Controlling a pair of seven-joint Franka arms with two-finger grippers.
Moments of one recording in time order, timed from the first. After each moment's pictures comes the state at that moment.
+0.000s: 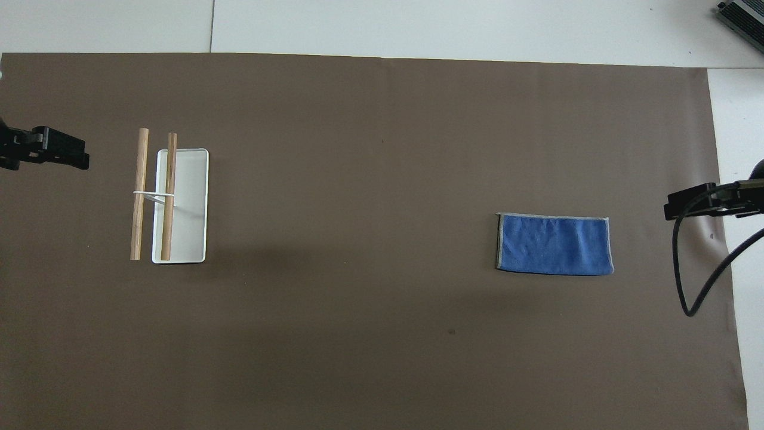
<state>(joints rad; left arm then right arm) 0.04 0.11 -0.08 -1.47 0.01 1.61 0.01 0.04 -0.03 -0.07 -1.60 -0.04 1.53 -0.04</state>
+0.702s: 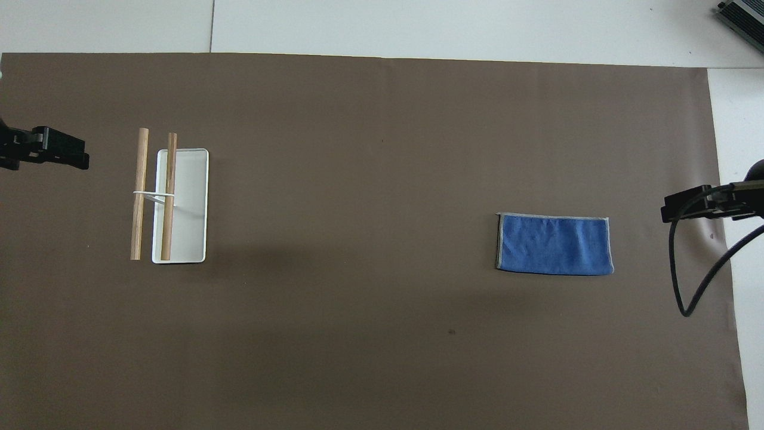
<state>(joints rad) 0.04 0.11 -0.08 -1.47 0.01 1.61 0.01 0.04 -0.03 -0.07 -1.61 -0.04 1.53 -0.04</state>
